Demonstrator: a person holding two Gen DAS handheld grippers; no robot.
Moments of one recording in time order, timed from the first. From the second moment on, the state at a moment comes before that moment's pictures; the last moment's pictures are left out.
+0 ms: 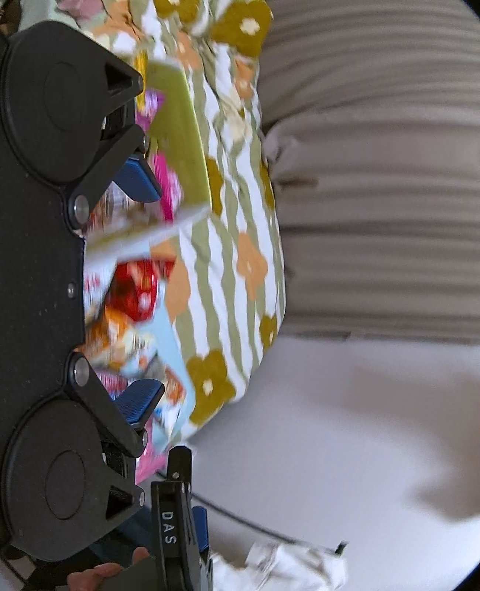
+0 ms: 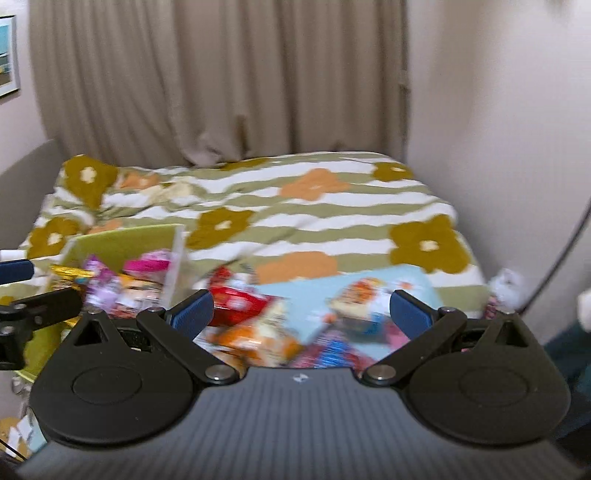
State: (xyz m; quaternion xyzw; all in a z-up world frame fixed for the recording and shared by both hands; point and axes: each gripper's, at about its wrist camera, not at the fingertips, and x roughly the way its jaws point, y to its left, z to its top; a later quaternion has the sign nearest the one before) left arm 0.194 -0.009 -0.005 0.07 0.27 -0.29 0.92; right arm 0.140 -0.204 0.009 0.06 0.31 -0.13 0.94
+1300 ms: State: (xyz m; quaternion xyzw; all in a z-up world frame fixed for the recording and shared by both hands) left arm 0.225 -0.215 -0.179 0.18 0.43 -0.30 0.83; right arm 0.168 -0.393 -0.139 0.11 0.42 -0.08 0.90
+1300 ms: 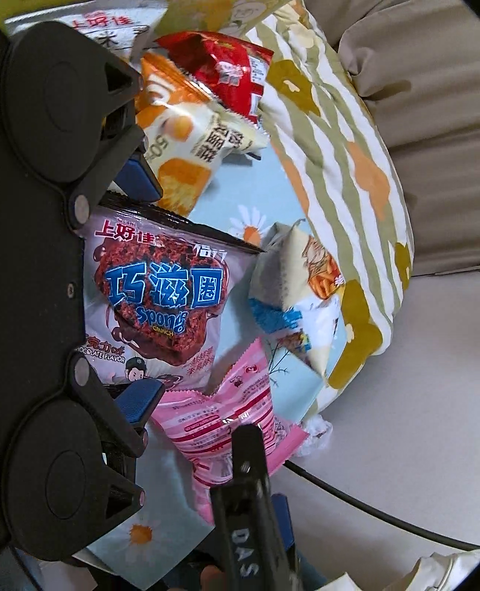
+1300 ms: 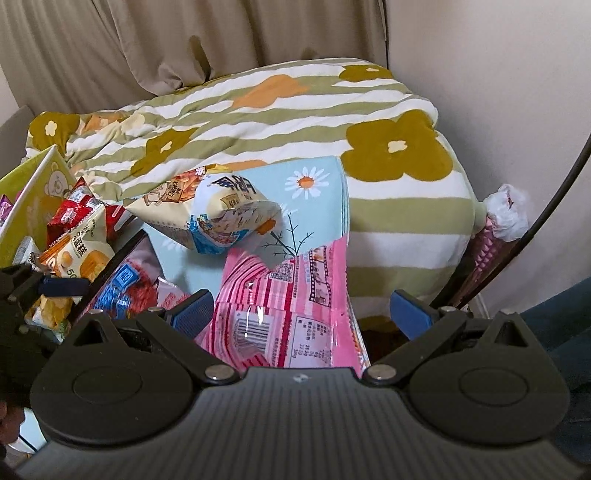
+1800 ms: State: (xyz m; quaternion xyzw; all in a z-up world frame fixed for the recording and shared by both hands) left arm 0.225 -0.214 -0.195 0.12 0.47 -0.29 0.82; right arm 0.180 -0.385 -0.152 0.08 0.44 -0.05 0.90
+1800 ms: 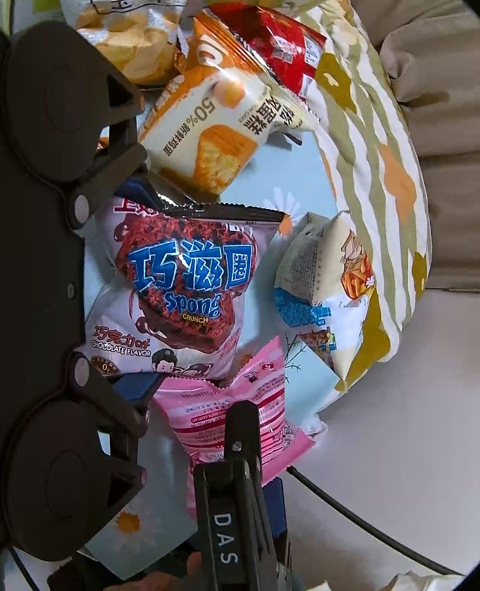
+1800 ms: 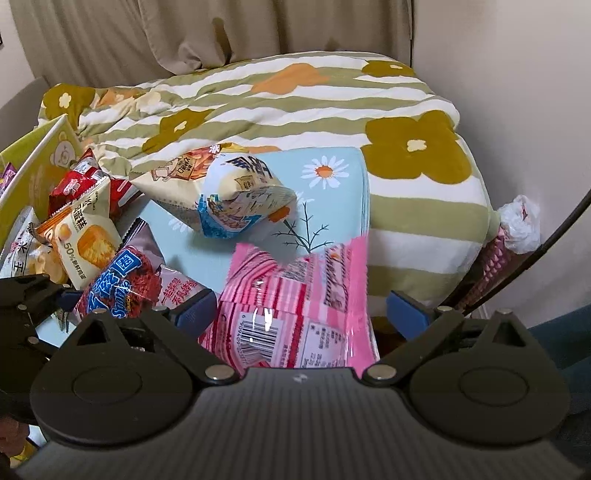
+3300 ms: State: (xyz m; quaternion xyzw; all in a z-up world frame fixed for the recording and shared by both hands) left arm 0.164 -0.111 -0.112 0.07 0.39 -0.18 0.90; right arm 0.166 -0.317 -0.119 0.00 0.42 0.00 0.91
